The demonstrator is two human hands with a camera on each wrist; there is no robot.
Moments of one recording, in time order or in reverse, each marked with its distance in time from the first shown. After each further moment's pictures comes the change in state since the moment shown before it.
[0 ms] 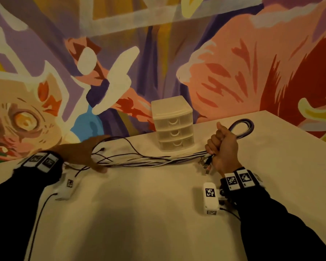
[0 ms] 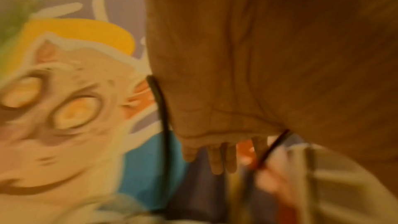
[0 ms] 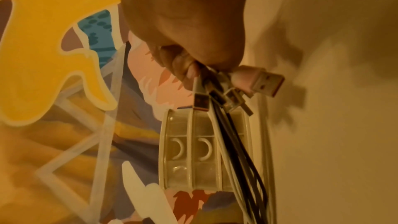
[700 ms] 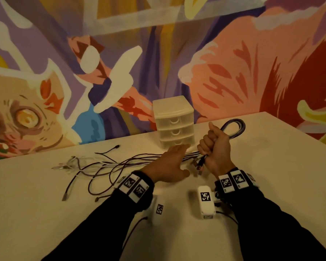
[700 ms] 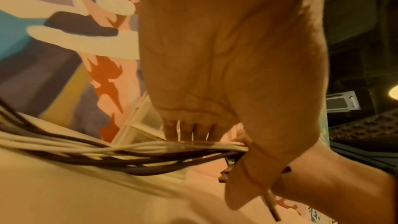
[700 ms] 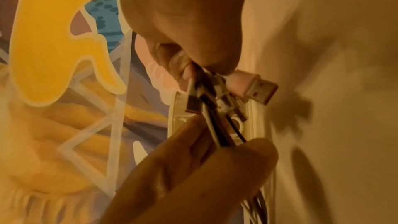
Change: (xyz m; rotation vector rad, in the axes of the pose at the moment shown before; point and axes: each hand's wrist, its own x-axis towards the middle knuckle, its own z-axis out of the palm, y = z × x) left_hand 0.025 0.221 0.122 -0.038 0.153 0.476; right_hand -0.011 0.013 0.014 0.014 -0.095 0.066
